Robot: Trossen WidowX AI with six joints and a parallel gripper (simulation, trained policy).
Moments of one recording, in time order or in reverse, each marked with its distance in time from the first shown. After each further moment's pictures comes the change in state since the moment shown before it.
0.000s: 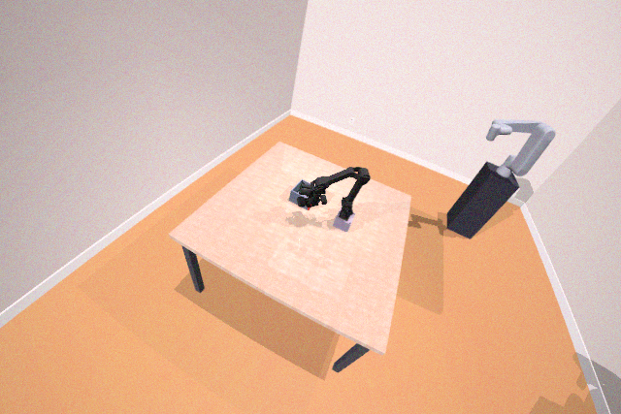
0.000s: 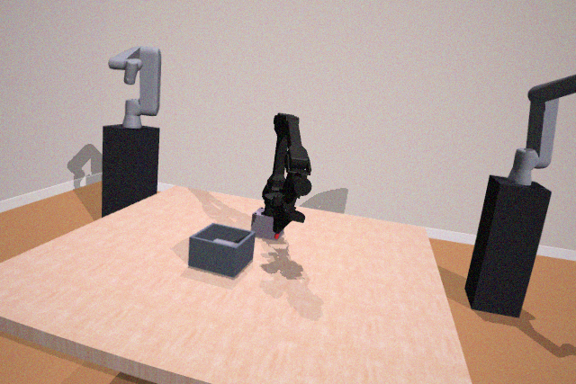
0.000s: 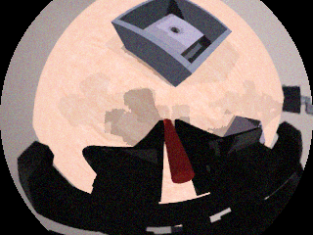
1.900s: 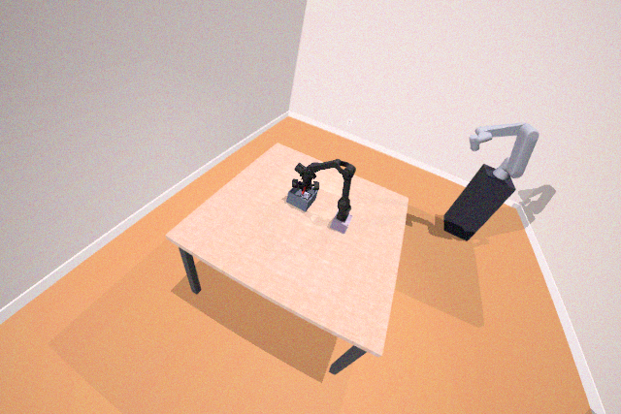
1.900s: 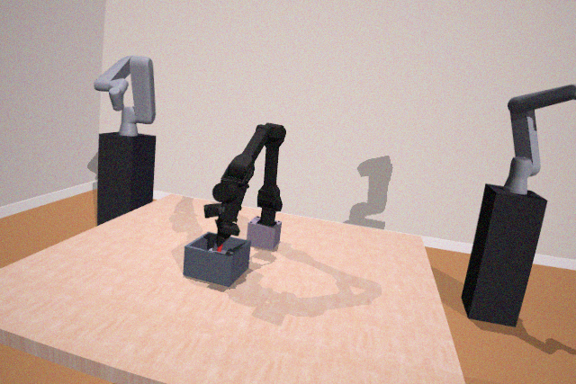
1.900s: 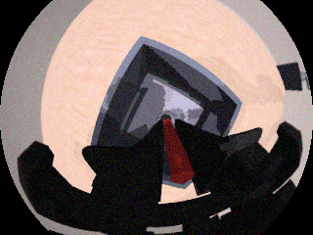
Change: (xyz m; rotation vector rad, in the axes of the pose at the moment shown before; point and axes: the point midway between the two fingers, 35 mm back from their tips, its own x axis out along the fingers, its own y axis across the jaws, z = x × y) arm 0.054 -0.034 0.169 0.234 0.005 -0.050
